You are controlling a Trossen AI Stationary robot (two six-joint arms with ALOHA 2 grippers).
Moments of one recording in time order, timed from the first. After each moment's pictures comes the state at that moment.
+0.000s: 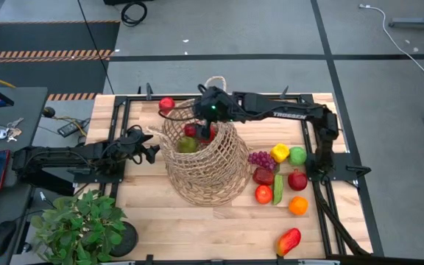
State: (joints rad) left arm 0.14 0.42 0.09 -0.19 -0.46 -0.54; right arm -0.14 1.90 1.94 -0.69 0.23 -0.07
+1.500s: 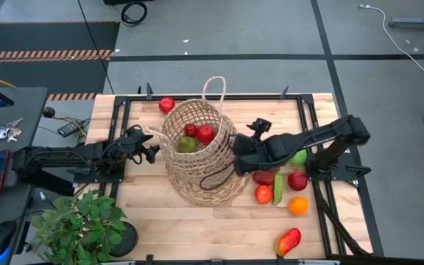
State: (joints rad) left arm 0.14 0.42 0.09 -0.19 -0.46 -0.54; right arm 0.26 1.63 1.50 -1.21 0.89 0.48
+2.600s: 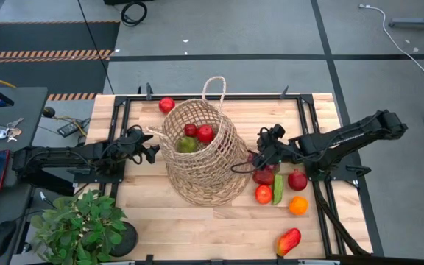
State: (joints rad) left arm 0.14 0.42 0.09 -0.19 -0.46 -0.54; right arm 0.18 1.13 0.72 -0.46 0.68 0.44
